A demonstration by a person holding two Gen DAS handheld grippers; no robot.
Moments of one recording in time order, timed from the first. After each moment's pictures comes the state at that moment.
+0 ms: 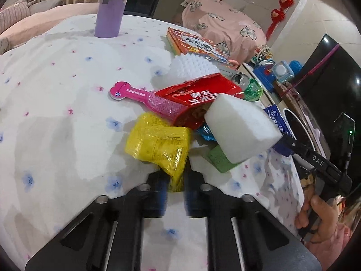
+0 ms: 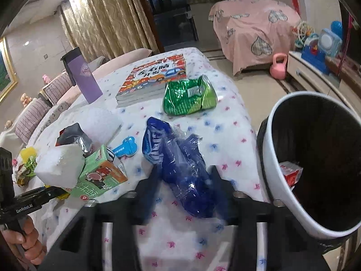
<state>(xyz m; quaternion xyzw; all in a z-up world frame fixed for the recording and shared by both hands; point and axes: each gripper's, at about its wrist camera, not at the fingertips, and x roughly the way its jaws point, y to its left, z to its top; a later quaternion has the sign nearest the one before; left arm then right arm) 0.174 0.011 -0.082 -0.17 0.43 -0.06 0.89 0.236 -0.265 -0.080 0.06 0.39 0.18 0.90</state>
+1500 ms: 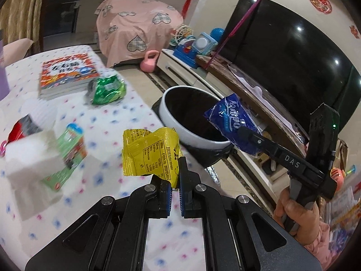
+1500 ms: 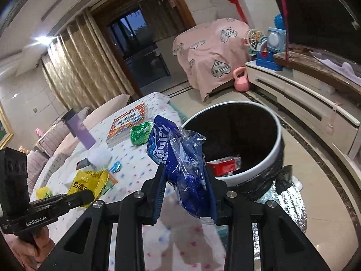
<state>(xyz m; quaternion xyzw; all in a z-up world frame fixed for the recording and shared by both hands) 0.172 -0.183 -0.009 -0.07 0.40 -0.27 0.88 0.140 -0.393 -0.032 0.17 0.30 0.09 0.93</state>
